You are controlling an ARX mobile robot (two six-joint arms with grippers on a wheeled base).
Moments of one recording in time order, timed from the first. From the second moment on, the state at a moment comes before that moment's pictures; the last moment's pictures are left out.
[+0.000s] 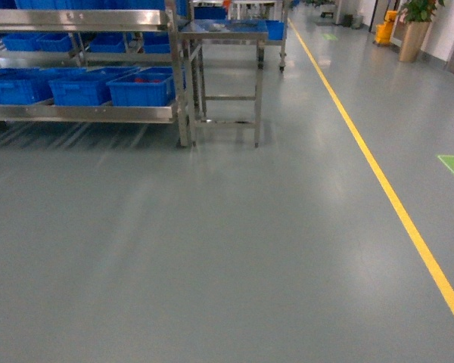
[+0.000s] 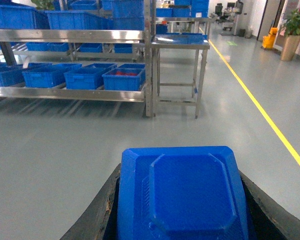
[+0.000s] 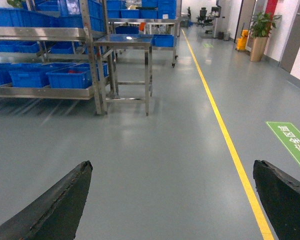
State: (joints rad) left arm -0.19 0.50 0.21 0.28 -0.25 -0.02; right arm 0.00 0.00 0.01 0.00 0.00 0.00
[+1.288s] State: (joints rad) left arm -0.19 0.50 0.21 0.28 -0.25 -0.02; right arm 0.00 0.00 0.01 0.00 0.00 0.00
